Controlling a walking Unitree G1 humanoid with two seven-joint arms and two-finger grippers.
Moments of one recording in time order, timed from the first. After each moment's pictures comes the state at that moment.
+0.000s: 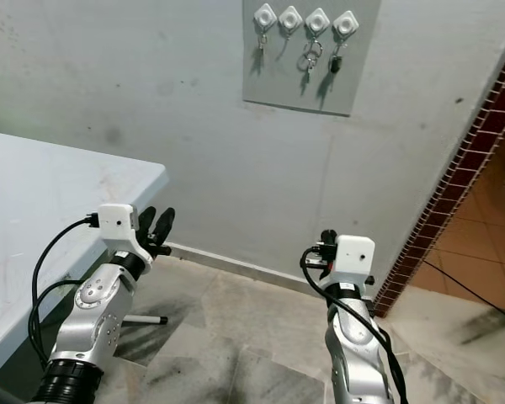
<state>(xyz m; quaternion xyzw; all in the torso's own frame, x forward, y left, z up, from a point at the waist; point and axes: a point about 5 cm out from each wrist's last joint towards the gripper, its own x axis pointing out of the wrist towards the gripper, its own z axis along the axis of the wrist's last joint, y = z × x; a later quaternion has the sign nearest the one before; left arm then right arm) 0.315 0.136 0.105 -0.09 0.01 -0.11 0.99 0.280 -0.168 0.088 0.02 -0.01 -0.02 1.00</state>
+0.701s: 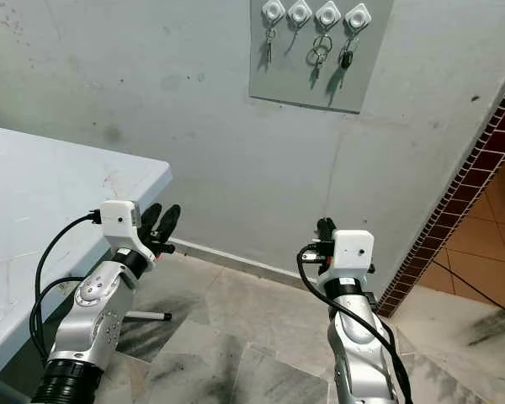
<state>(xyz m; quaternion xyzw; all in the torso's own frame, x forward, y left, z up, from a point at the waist) 0.313 0.133 0.112 -0.10 0.01 -0.13 0.99 0.281 -0.165 0.105 0.00 -0.05 0.02 1.00</state>
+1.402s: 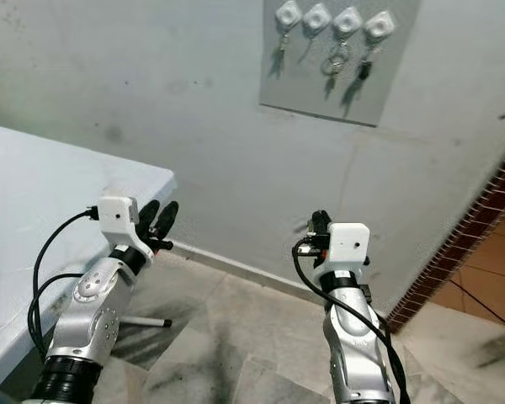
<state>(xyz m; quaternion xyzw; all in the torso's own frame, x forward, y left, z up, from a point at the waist) 0.316 0.129 0.117 -0.10 0.00 -0.14 0.98 0.285 -0.163 0.109 0.01 -0.06 0.02 1.00</state>
